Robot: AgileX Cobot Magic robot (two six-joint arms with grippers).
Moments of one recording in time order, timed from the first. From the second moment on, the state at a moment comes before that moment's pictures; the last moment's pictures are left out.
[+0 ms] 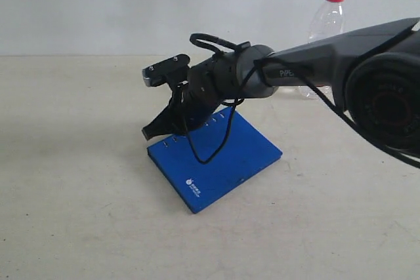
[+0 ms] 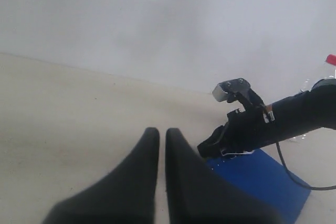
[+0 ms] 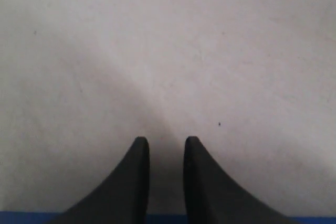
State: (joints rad) left arm -0.01 0.00 0.00 -0.42 0.16 0.14; right arm 0.67 2.36 -1.70 -0.06 0.38 0.05
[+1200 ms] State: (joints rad) left arm -0.01 0.00 0.00 -1.25 0.26 0.89; right arm 0.70 1.87 -1.66 0.54 0.95 -0.60
